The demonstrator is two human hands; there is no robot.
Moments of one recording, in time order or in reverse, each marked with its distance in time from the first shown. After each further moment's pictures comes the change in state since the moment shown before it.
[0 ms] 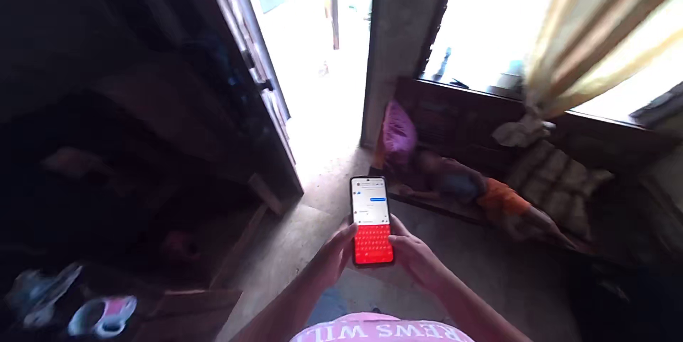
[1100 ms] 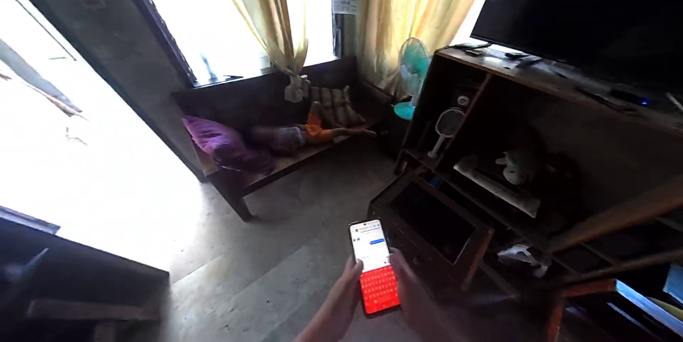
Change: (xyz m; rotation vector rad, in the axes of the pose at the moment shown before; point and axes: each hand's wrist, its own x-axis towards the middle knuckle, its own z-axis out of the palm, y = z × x) left_hand -0.363 -0.194 0.180 0.174 -0.706 -0.571; right_hand -0.439 0.277 0.269 0.027 1.387 -0.396
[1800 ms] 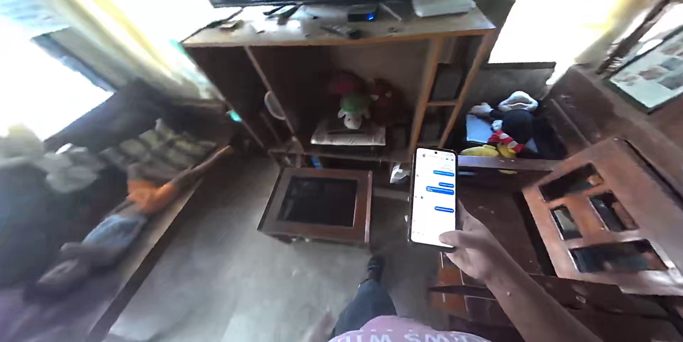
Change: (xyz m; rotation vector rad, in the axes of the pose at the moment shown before) left_hand 0.128 -0.297 0.163 0.807 0.115 -0.488; right_hand -0.198 -0.058 -0.470 0.672 0.475 -0.339
